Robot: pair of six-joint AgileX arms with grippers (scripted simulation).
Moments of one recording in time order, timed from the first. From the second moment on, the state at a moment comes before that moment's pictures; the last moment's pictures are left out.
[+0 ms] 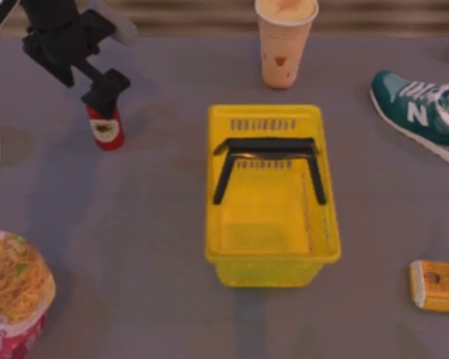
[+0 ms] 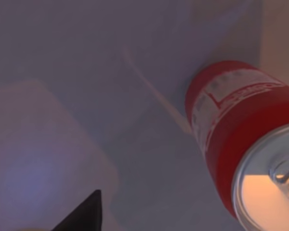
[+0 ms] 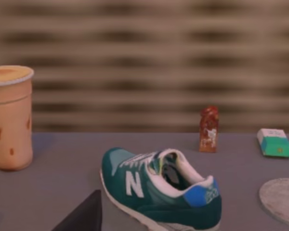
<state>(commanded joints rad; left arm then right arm) -0.16 2.60 2.52 -1.42 0.07 0.66 0.00 0.00 0.00 0.00 0.00 0.00</state>
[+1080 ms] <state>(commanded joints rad) -0.17 2.60 2.33 -1.22 0.07 0.66 0.00 0.00 0.00 0.00 0.00 0.00</state>
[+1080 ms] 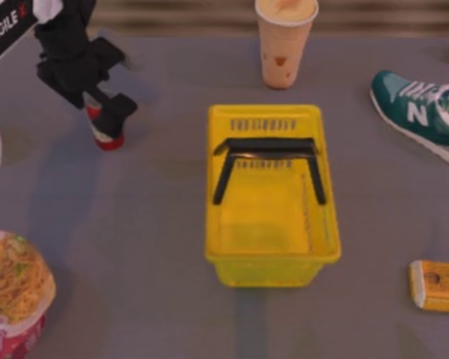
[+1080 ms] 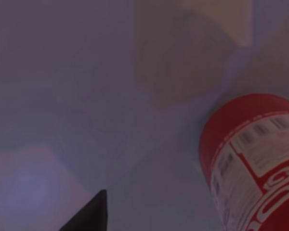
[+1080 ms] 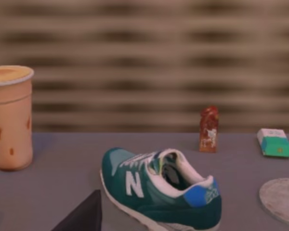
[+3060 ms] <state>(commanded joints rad) -0.22 2.44 1.97 -0.45 0.54 0.43 0.00 0.00 0.00 0.00 0.00 0.00</state>
